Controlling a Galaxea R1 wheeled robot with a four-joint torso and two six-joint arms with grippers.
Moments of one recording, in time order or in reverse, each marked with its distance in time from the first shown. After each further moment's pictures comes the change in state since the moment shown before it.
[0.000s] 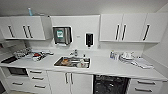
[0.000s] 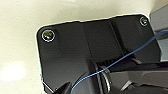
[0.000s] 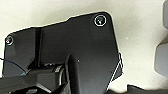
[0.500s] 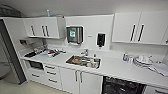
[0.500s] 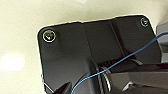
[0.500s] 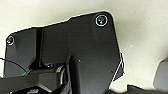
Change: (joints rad) left arm -0.002 -0.002 0.000 -0.001 -0.003 -0.005; right arm 0.000 0.003 -0.001 0.000 -0.001 0.000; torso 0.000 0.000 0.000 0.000
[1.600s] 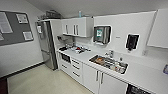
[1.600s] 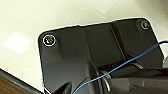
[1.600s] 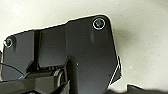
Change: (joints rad) left arm -0.016 0.028 -0.041 0.001 0.001 0.004; right arm 0.010 -0.005 -0.006 0.000 0.001 0.001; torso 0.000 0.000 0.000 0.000
